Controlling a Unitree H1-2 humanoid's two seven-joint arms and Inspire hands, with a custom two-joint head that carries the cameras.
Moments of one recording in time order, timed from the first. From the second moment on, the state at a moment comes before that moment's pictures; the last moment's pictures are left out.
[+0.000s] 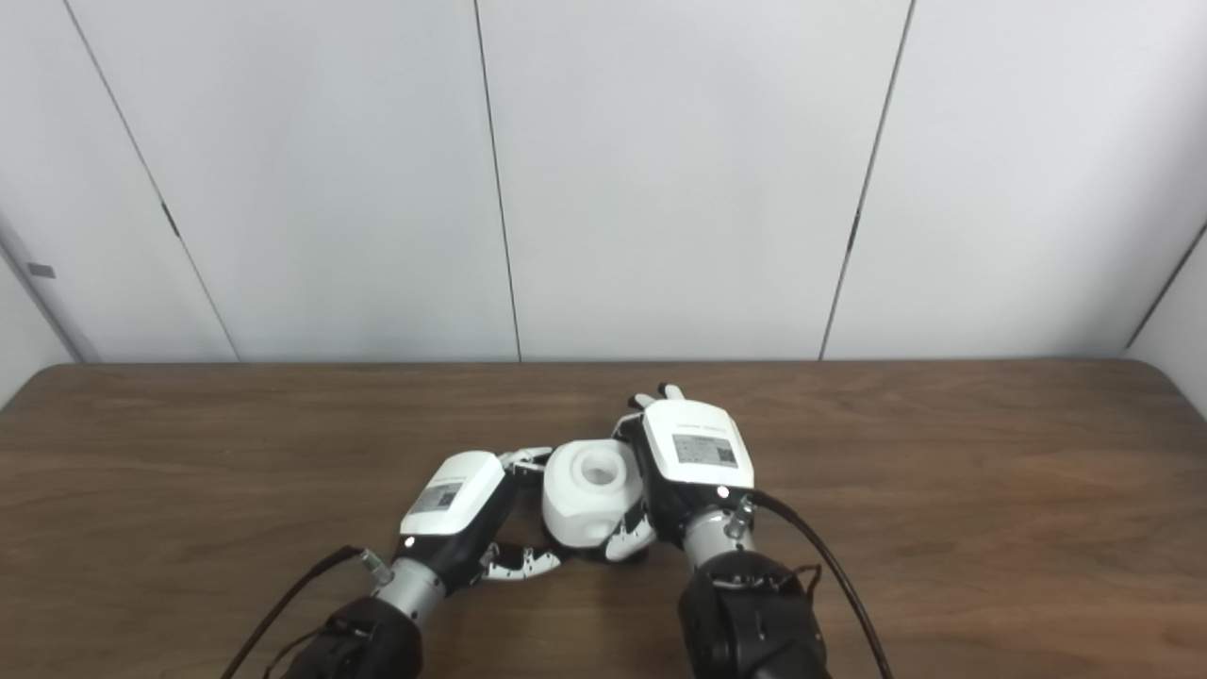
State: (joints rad) left arm -0.30 0.17 -0.36 0.07 0.79 0.04 -0.04; right arm -0.36 -0.03 0.38 -0.25 -1.34 0.44 0.43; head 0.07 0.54
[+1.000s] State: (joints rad) left arm -0.30 0.16 -0.37 0.07 0.81 0.06 -0.04; right arm -0.37 -0.03 0.40 -0.24 -1.48 0.37 0.43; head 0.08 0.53
